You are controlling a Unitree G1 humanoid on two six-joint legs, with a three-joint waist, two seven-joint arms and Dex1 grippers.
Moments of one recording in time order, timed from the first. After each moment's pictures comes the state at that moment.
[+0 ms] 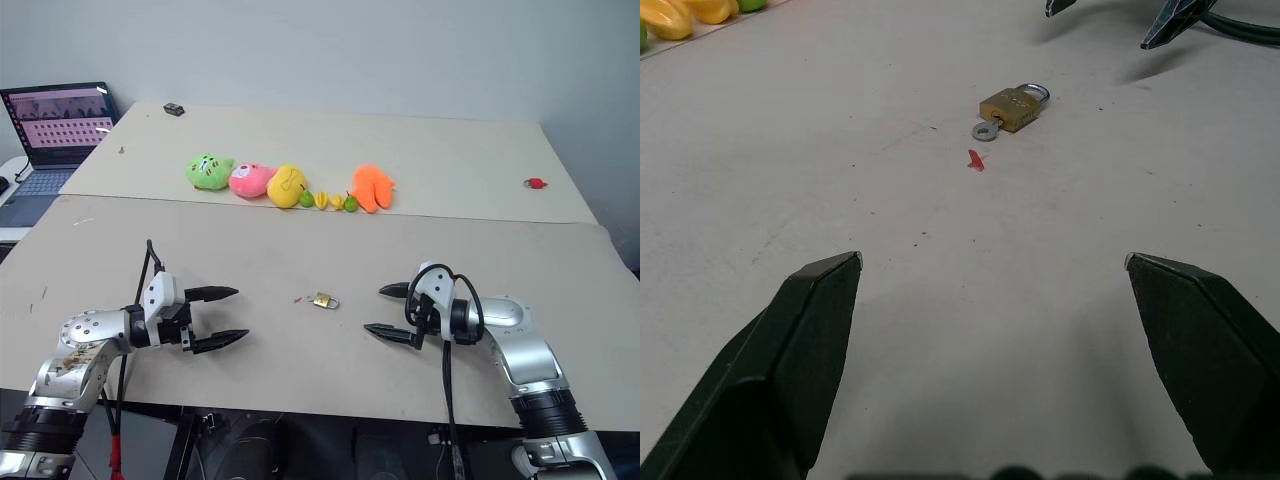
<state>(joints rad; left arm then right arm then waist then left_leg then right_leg) -0.15 0.67 0.06 0.04 -0.36 0.11 -1.19 -0.27 -0.65 0.07 0.01 0.28 0.23 1.12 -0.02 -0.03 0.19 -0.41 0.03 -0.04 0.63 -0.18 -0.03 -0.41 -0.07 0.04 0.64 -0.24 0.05</state>
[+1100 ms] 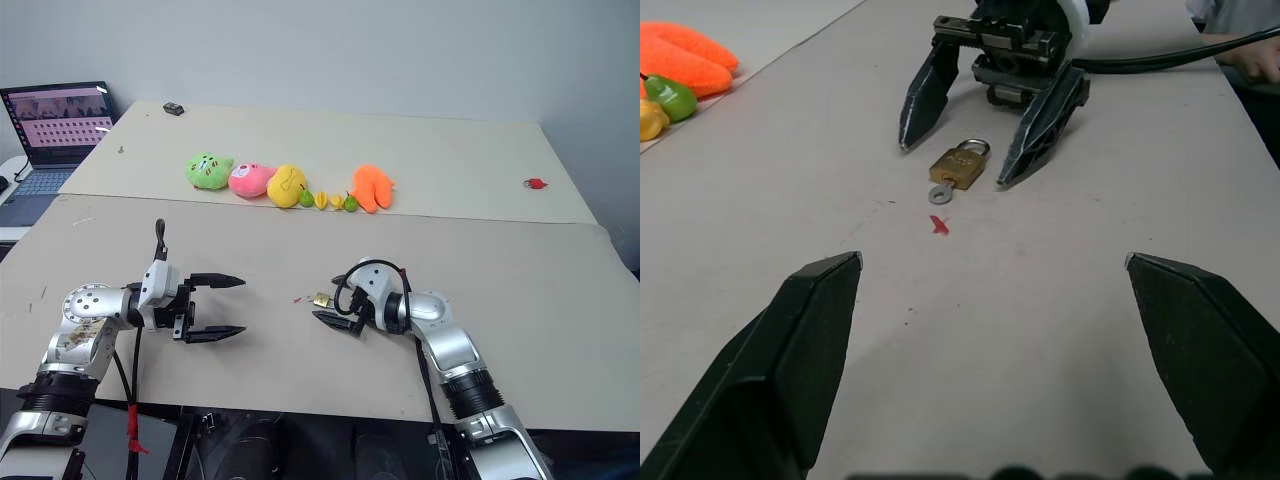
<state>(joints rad) -0.34 0.66 0.02 0.26 -0.38 -0.10 -1.44 -0.42 -0.37 0.23 0.16 0.14 0.17 0.89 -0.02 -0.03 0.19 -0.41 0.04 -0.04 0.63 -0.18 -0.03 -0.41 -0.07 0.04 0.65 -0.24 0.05</state>
